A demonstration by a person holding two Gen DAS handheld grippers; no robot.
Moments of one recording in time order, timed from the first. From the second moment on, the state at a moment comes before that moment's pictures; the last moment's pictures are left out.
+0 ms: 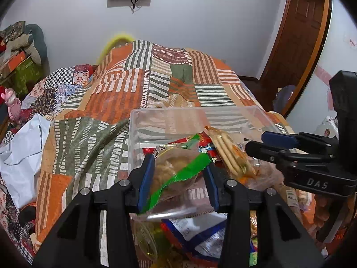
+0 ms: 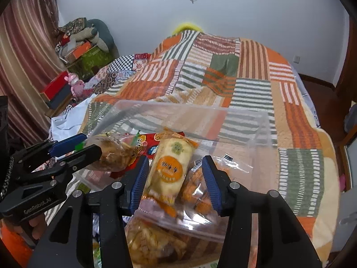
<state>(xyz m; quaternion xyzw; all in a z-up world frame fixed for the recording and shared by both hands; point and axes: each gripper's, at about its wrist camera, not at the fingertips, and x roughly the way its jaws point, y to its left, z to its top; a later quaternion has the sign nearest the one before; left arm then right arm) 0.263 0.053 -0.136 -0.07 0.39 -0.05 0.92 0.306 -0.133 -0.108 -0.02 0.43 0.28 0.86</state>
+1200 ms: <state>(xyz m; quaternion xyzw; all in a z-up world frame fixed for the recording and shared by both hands) 0.144 0.038 -0.151 -0.05 0.43 -0.05 0.90 0.231 -0.274 -0.137 0.00 0.45 0.15 0.88</state>
